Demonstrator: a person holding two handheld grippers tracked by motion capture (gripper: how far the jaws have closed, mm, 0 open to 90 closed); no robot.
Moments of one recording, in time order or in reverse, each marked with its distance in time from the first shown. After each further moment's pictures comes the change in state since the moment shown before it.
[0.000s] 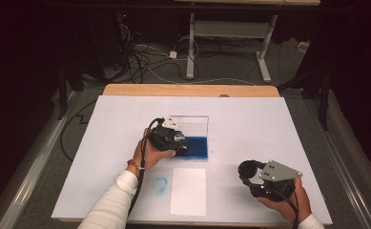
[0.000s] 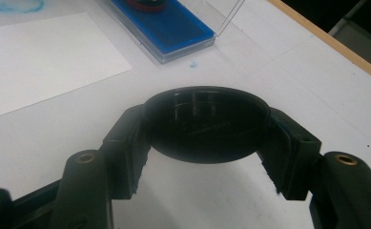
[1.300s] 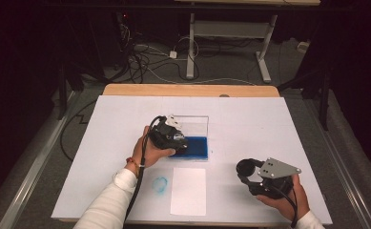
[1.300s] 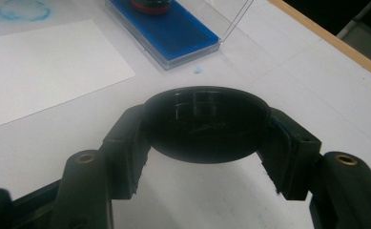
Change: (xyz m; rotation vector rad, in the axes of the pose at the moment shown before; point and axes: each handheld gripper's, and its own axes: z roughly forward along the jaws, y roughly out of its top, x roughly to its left) left arm 0.000 0.009 -0.010 0.029 0.006 0.011; right arm -0.004 0.003 0.004 -0.013 0.028 0.010
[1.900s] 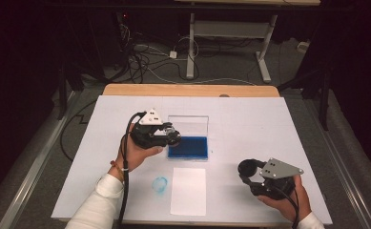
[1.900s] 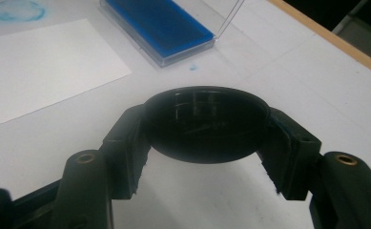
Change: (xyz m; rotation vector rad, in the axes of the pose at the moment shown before) left arm -0.006 -0.011 -0.067 -0.210 0.013 0.013; right arm -0.001 -0.002 -0.004 0.004 -0.015 0.017
